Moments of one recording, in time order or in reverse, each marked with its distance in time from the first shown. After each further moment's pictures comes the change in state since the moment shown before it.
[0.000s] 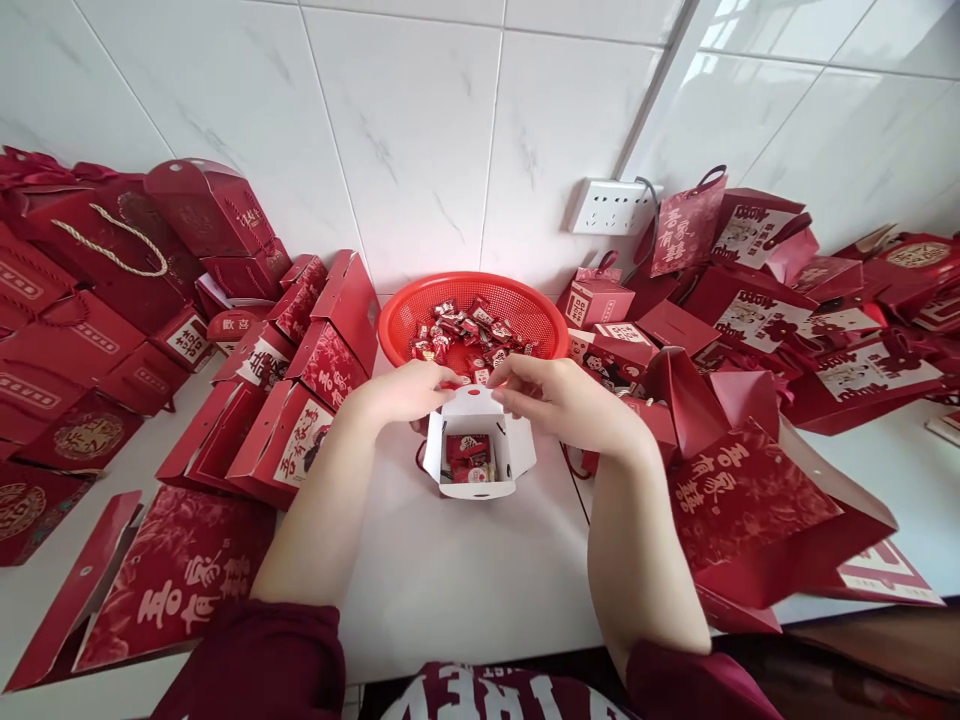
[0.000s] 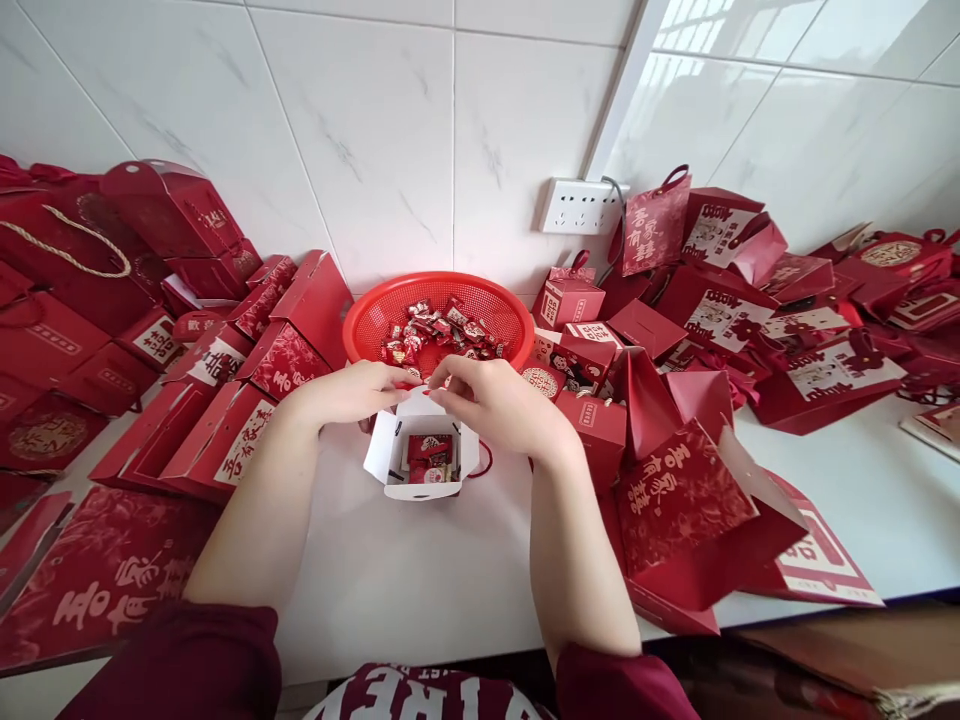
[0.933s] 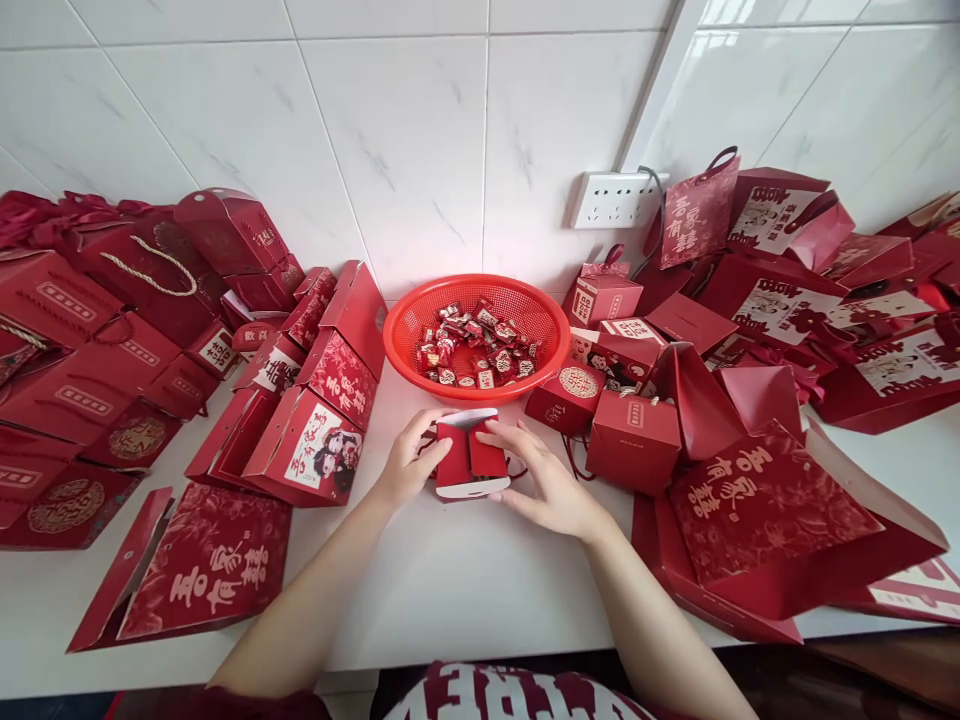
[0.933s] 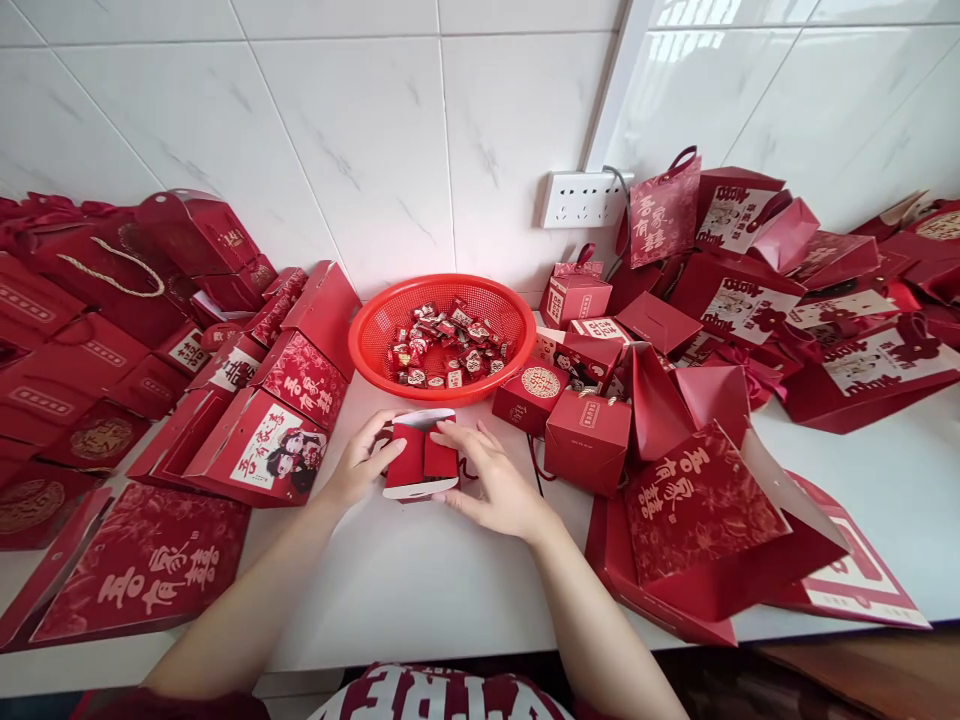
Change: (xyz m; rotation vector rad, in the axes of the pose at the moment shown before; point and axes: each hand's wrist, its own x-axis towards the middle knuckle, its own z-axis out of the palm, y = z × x) left_hand -0.015 -0.059 0.112 -0.521 0.511 0.338; right_hand -0.060 0.071 0.086 0.183 0.095 -0.208
